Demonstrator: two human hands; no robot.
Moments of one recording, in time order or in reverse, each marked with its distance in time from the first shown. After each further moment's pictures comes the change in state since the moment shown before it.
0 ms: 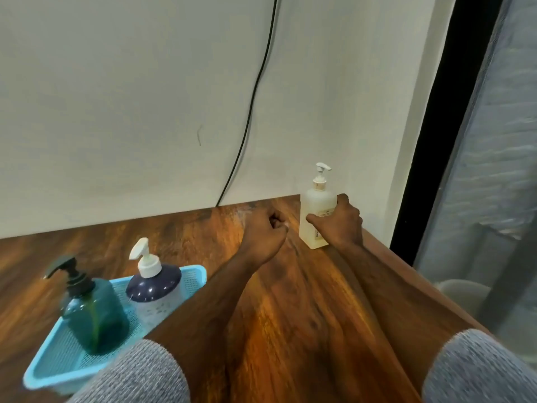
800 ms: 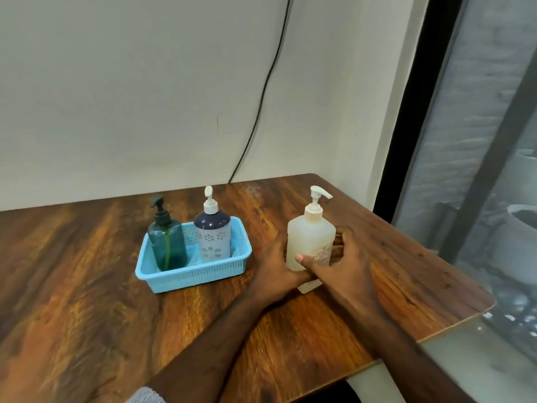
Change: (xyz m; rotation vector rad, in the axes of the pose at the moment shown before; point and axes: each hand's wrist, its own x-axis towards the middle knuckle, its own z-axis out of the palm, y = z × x) left_hand -0.199 -0.015 -0.043 -0.165 -0.249 0.090; right_hand -0.279 -0.053 -0.084 0.220 -0.018 -0.125
